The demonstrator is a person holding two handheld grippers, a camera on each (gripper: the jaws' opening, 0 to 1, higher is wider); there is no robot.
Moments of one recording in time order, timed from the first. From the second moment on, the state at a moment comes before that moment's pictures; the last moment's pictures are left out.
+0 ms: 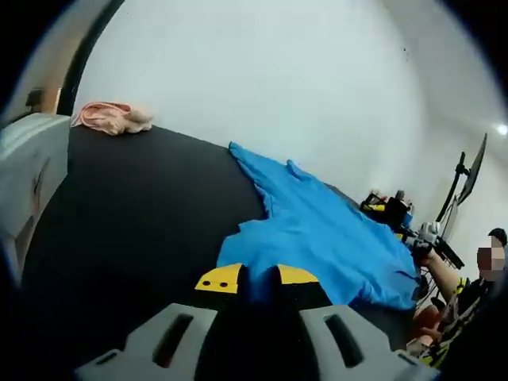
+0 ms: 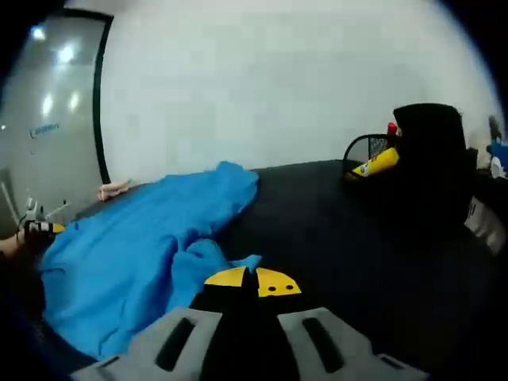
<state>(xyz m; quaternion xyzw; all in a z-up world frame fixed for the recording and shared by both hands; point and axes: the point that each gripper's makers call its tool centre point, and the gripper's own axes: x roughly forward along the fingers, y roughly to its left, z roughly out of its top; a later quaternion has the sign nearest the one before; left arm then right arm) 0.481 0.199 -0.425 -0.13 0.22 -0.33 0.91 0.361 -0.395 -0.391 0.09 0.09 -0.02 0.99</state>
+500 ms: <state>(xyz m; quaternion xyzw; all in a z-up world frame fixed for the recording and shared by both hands) 0.472 0.192 -0.422 -0.12 0.21 -0.34 0.91 0.280 -0.441 -0.409 0.02 0.12 -0.11 0.99</state>
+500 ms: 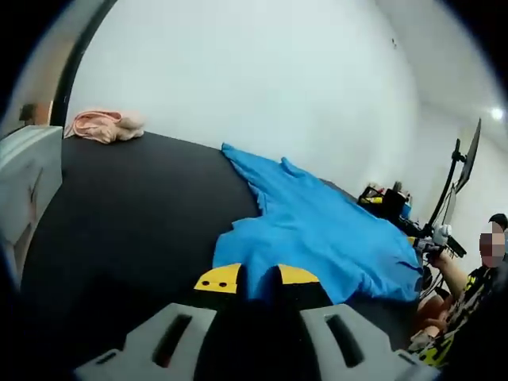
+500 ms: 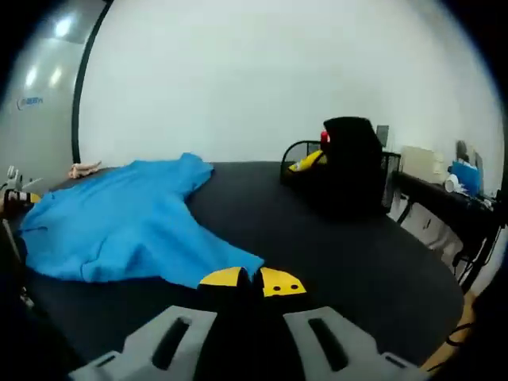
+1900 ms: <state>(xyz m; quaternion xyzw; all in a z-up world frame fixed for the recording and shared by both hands) 0.476 0.202 -0.424 -0.16 0.22 -0.34 0.90 0.328 -0.328 -0.424 -0.11 0.17 0.25 0.95</state>
